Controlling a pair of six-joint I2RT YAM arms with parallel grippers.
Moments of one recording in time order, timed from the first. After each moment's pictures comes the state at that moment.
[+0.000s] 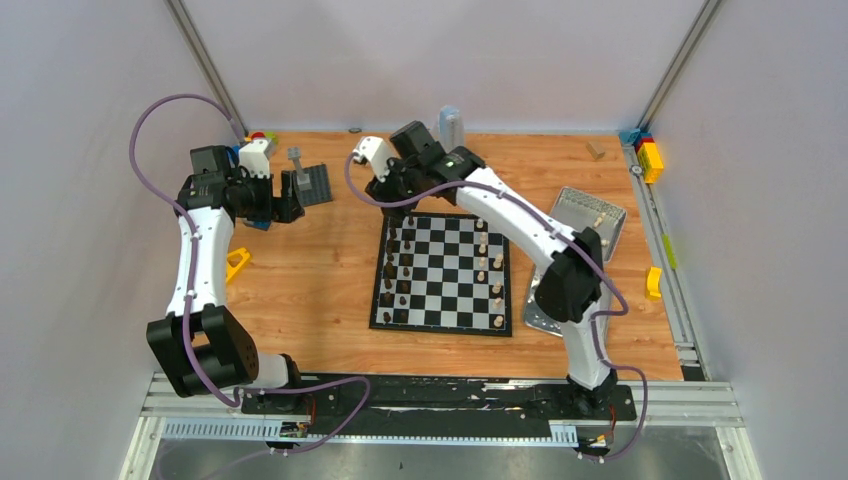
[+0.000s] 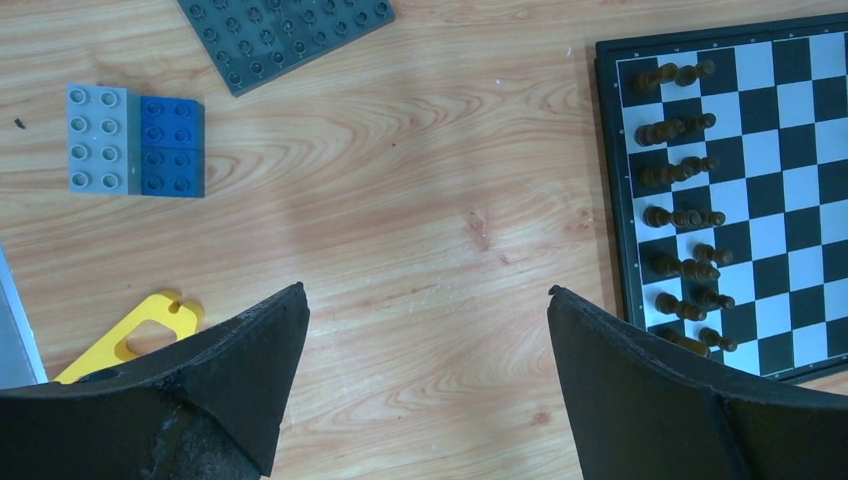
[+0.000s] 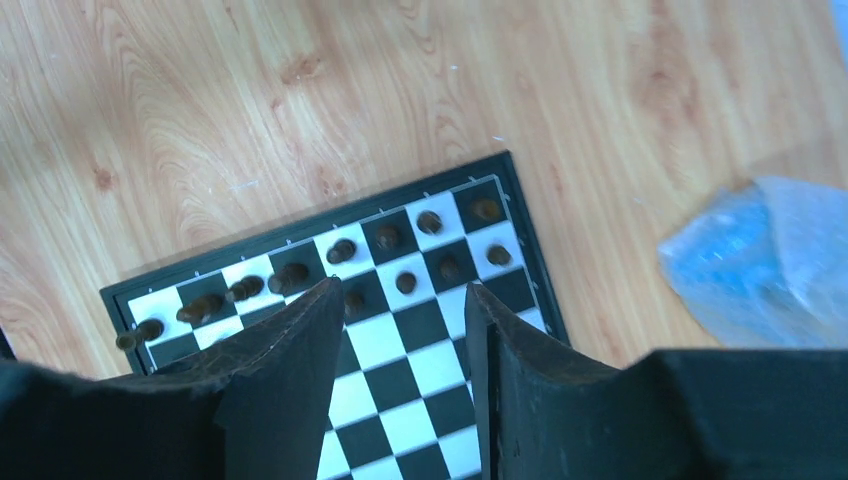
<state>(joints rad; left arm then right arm) 0.26 1.37 1.27 -0.77 0.47 0.24 0.80 2.13 2.15 -0.81 -0.21 -0.33</state>
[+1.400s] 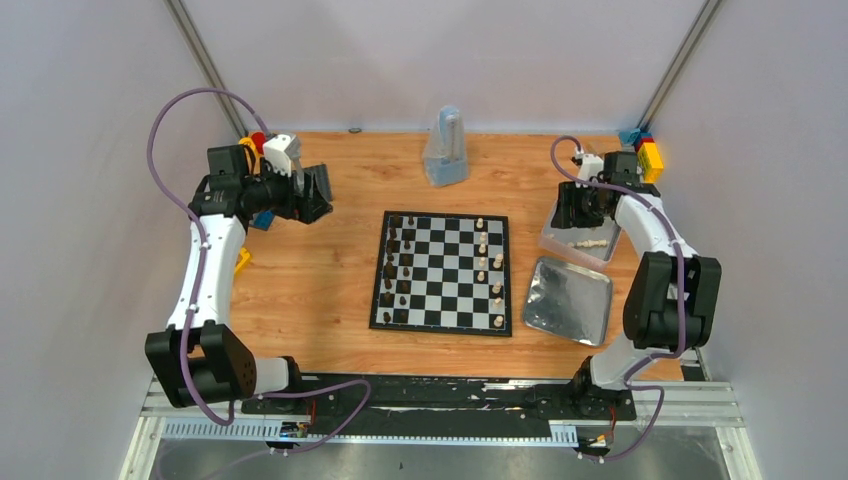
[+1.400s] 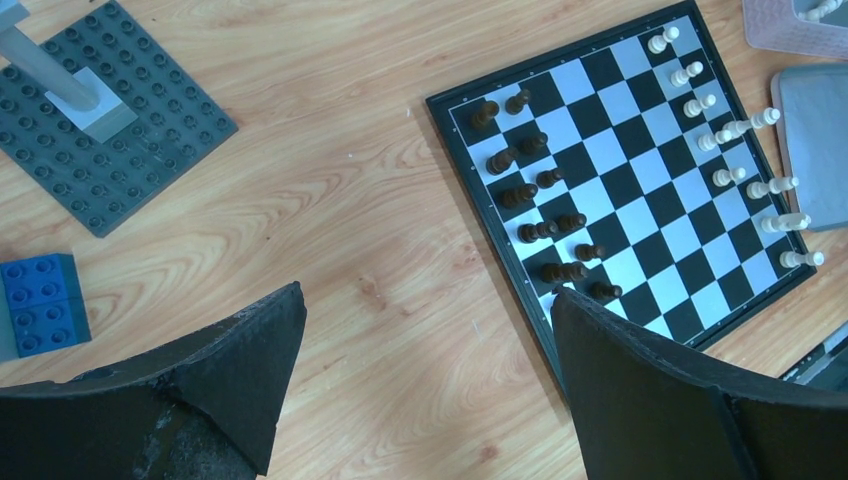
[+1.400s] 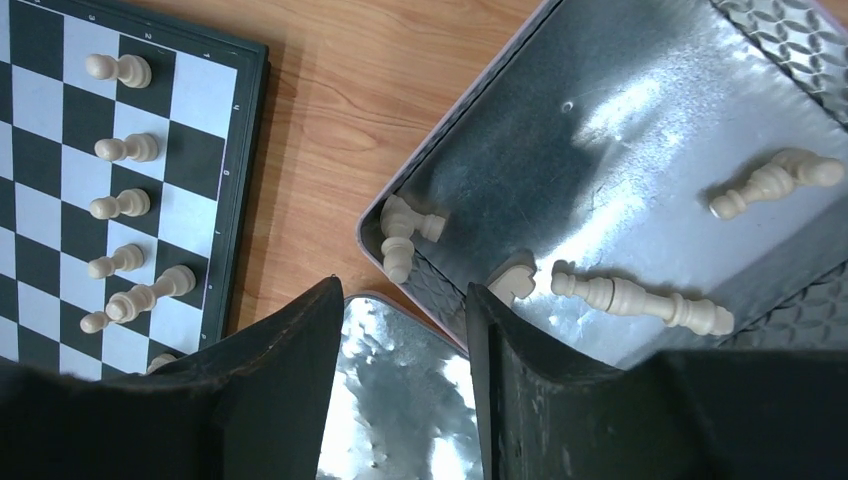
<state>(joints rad) 0.13 1.30 1.24 -0.68 0.68 0.24 -0.12 1.62 1.22 -0.59 -0.38 -0.17</state>
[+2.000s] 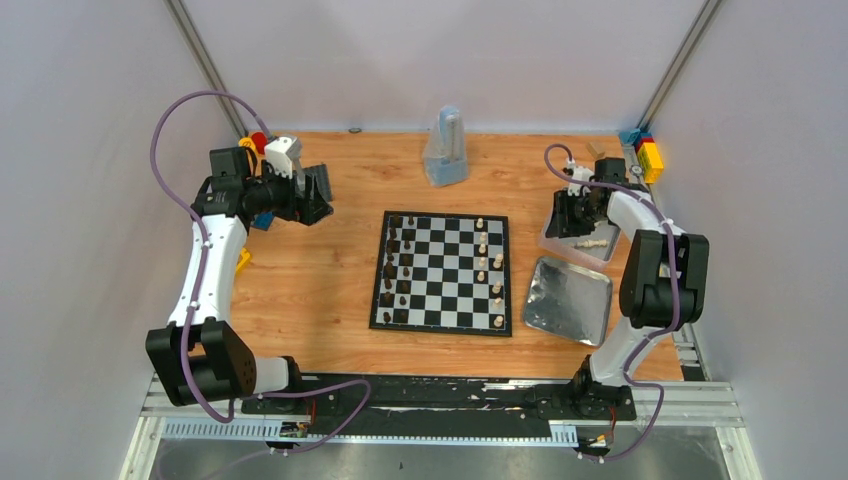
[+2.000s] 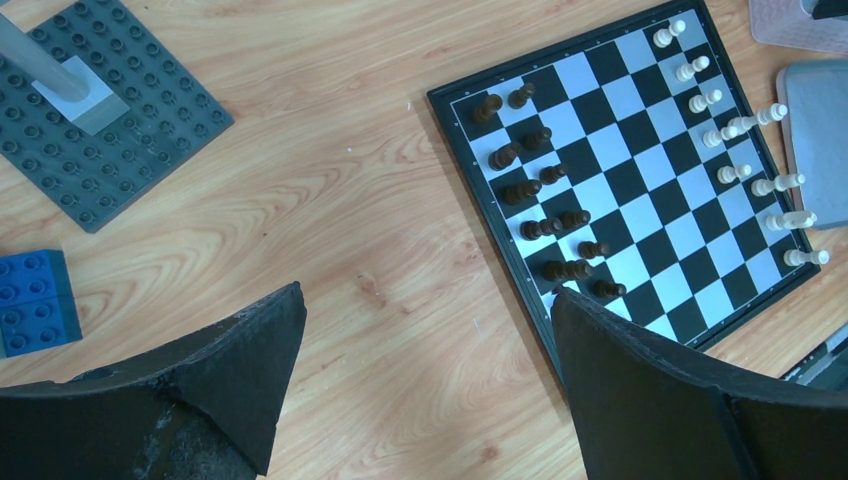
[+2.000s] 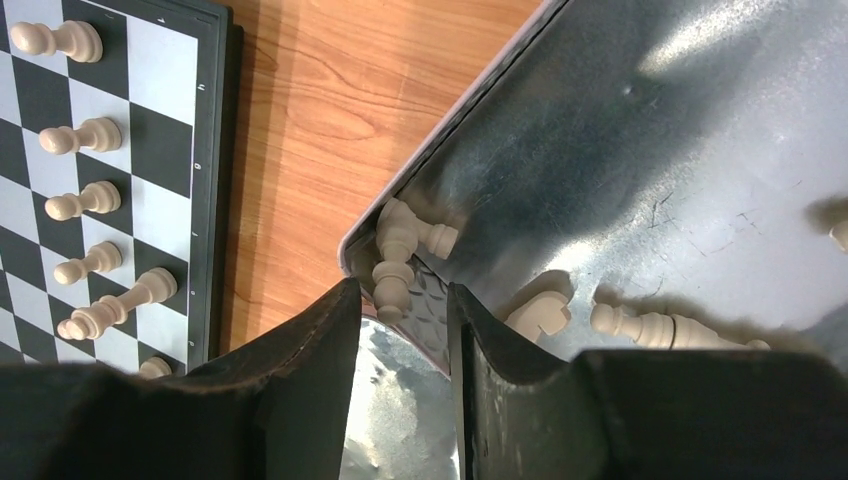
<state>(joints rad) 0.13 1.31 1.21 -0.66 0.68 0.24 -0.12 1.77 1.22 -0.59 -0.43 -0.17</state>
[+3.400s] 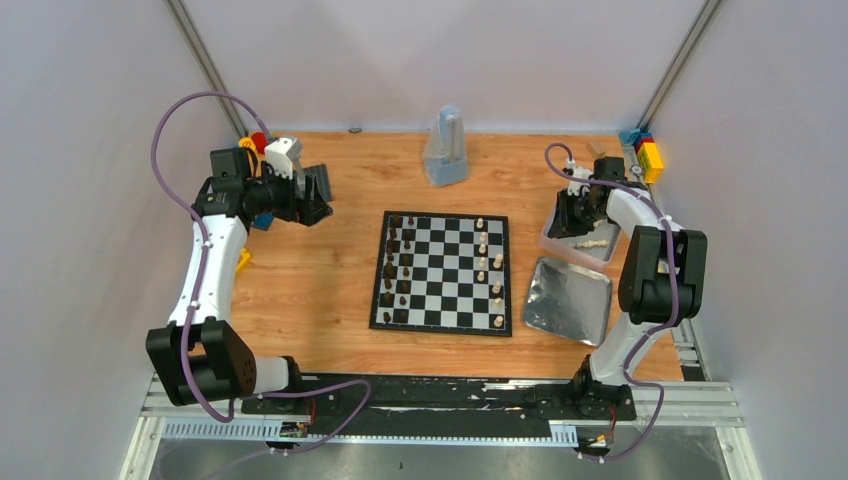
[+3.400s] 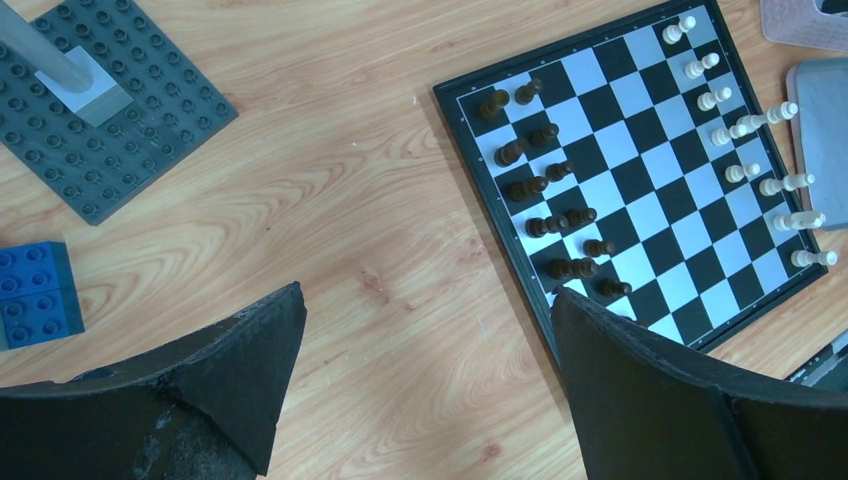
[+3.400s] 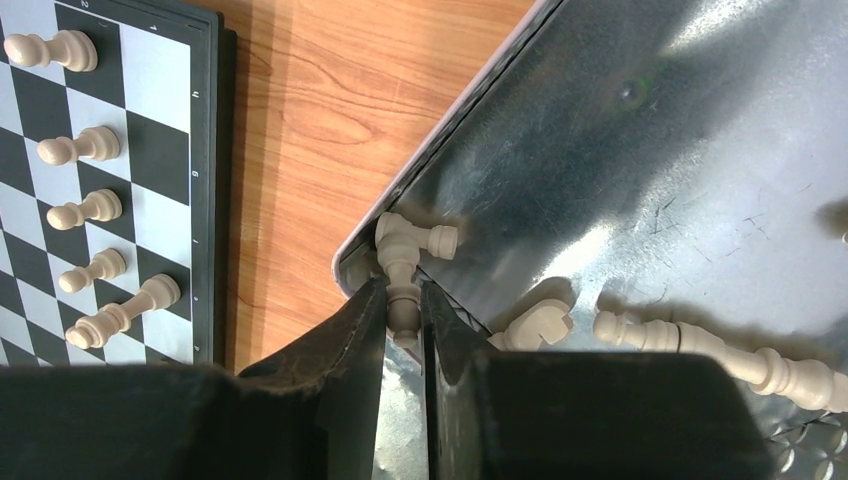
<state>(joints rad) 0.13 1.31 1.21 -0.66 0.66 0.24 -0.12 1.80 1.25 -0.61 -0.43 -0.15</state>
